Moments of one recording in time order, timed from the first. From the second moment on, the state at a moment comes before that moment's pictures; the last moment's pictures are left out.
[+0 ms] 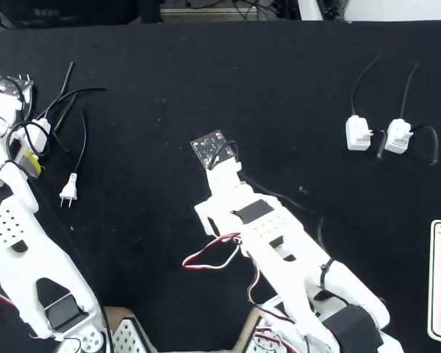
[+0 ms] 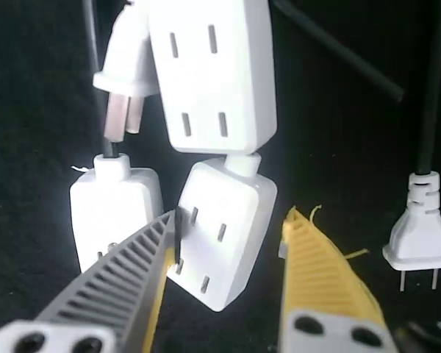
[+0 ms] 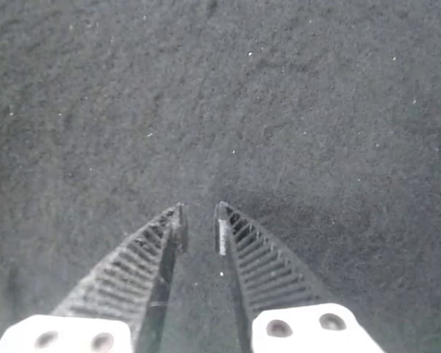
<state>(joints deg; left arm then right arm) -38.4 47.7 -46.6 88.2 -52.0 -28.5 -25.5 63.5 34.0 -0.6</state>
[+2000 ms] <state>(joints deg) -49.7 21.8 -24.1 100.1 -50.5 -28.5 -25.5 63.5 34.0 -0.6</state>
